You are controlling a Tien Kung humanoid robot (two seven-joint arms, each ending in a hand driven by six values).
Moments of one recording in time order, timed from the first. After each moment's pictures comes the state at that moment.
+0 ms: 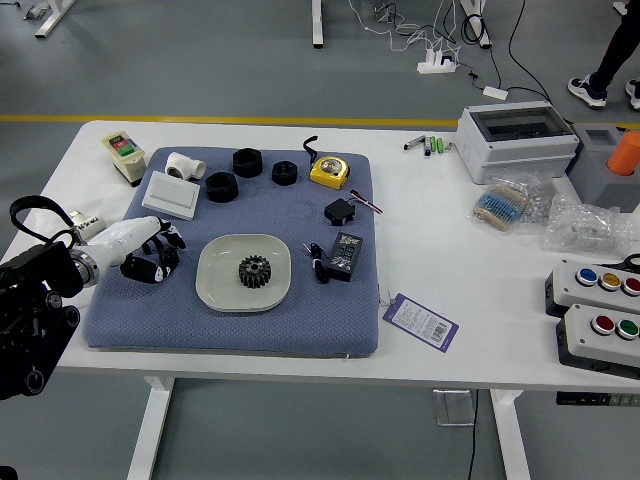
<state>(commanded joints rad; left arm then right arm) -0.54 0.23 -1.33 -0.83 2.27 -0.22 -0.19 0.02 -0.23 0.38 0.25 0.45 -0.33 0.03</state>
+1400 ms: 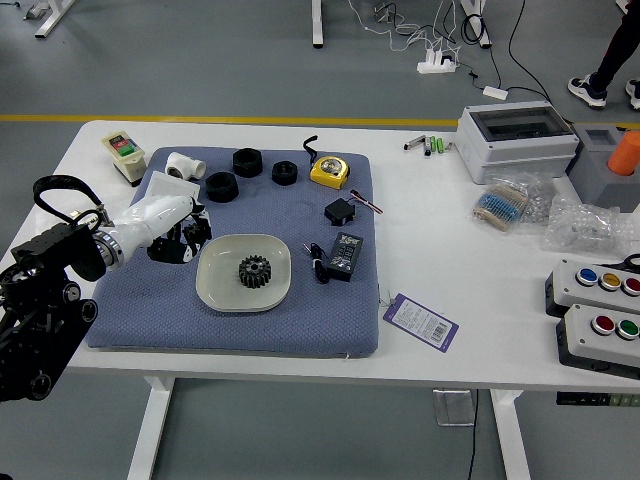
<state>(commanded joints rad) -0.52 0.26 -1.21 -1.11 2.27 -0.21 -0.14 0.02 -0.23 0.38 0.25 0.45 -0.33 0.03</state>
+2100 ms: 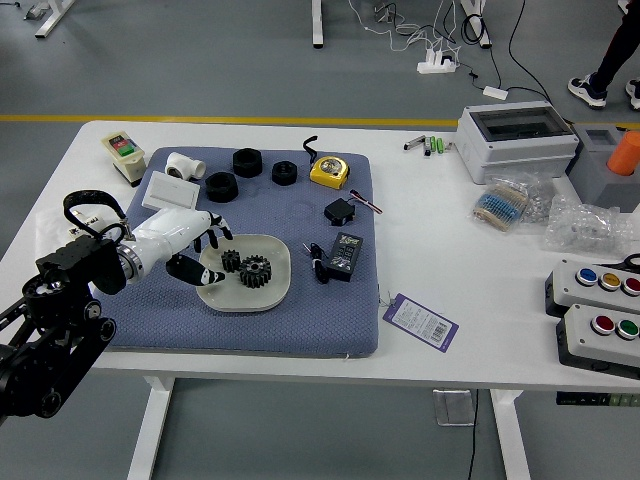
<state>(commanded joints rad) -0.50 0.27 -1.12 -1.13 2.27 -0.19 -0.06 0.03 -0.23 0.39 0.25 0.44 -0.33 0.04</state>
